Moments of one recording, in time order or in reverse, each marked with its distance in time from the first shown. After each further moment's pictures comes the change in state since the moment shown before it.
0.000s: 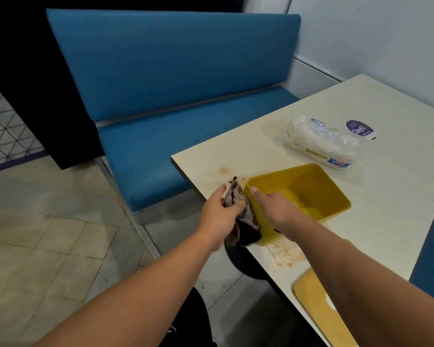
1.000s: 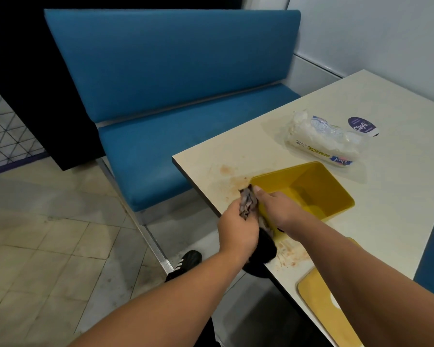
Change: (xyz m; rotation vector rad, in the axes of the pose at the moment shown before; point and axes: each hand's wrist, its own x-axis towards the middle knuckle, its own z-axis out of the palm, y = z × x) left_hand -0.024 -0.009 0.034 0.173 0.144 0.111; right_hand 0.010 0.006 0.003 0.081 -0.004 0.012
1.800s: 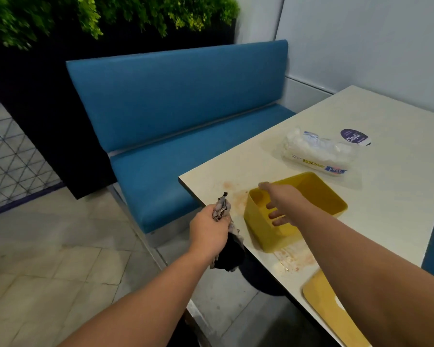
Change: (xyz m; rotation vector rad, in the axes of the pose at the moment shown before) left_hand -0.002 0.028 -0.072 0.204 0.021 0.033; right_hand -0.005 -0.028 -0.026 0.272 0.091 0.199
